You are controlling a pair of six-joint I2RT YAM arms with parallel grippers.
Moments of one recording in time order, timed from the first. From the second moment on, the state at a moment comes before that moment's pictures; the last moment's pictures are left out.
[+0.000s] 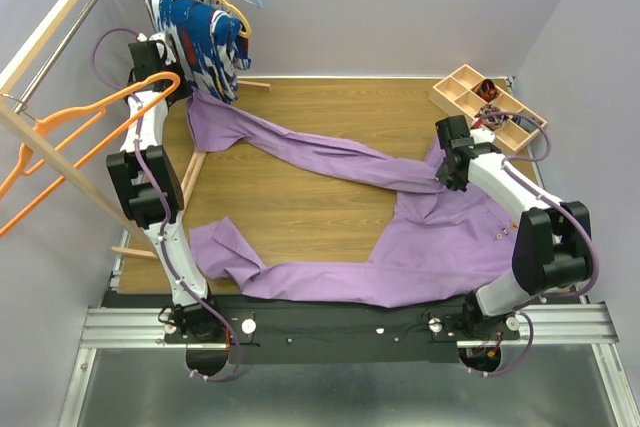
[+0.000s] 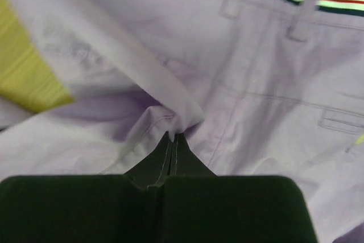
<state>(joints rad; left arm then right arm) 0.24 2.12 1.93 -0.39 0.25 -0.18 0.19 1.55 1.08 -0.65 0.46 0.75</state>
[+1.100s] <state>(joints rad) 0.33 2.04 1.93 -0.47 0.21 -0.16 -0.08 1.62 1.12 -0.52 0.27 0.56</state>
